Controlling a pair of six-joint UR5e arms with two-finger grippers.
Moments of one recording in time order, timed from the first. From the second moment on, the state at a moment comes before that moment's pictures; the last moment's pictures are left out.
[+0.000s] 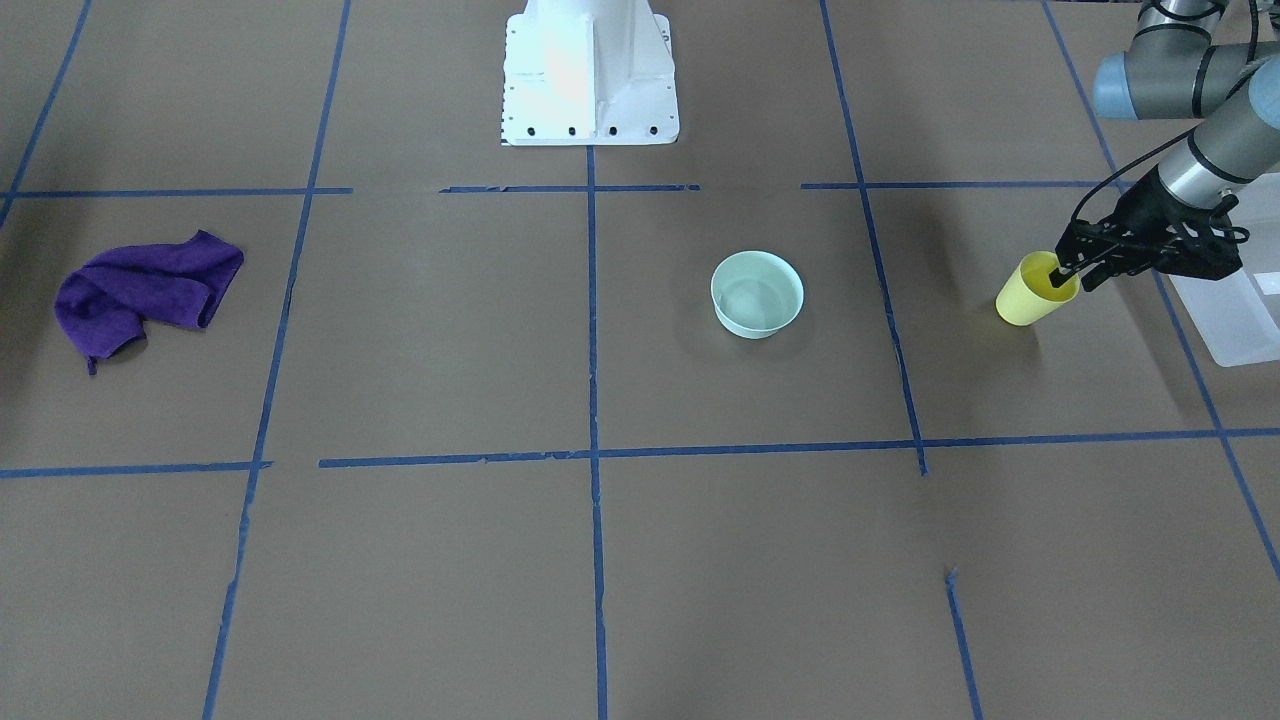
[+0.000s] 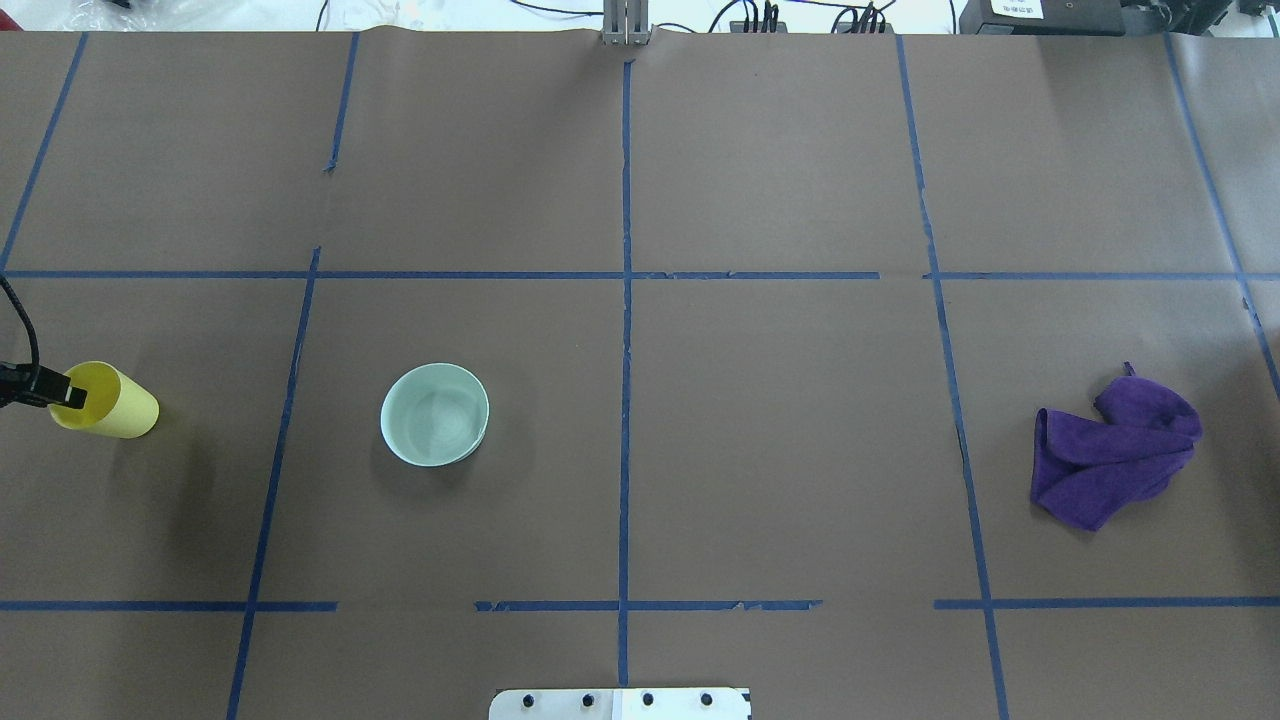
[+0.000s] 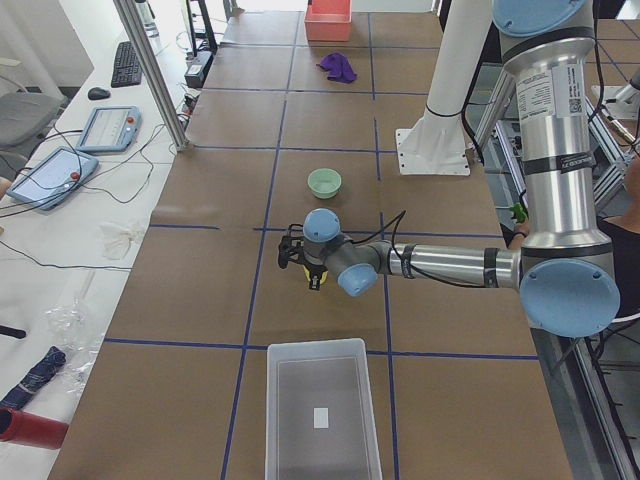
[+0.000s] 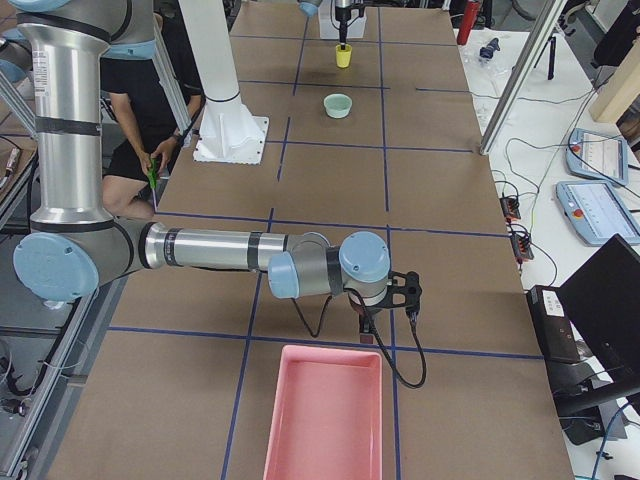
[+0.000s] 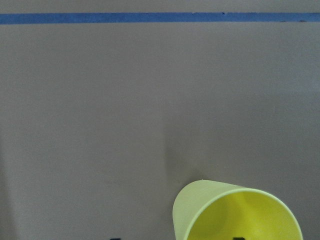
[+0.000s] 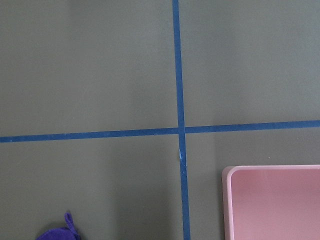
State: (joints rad) left arm -1.00 -1.39 -1.68 -2.35 -2.25 -0.79; right arm 1.60 -1.61 1.61 -1.38 2.43 0.18
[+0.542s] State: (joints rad) left arm -0.99 -1.40 -1.68 -2.35 -2.25 -0.79; right arm 1.60 -1.61 1.61 -1.39 2.43 0.18
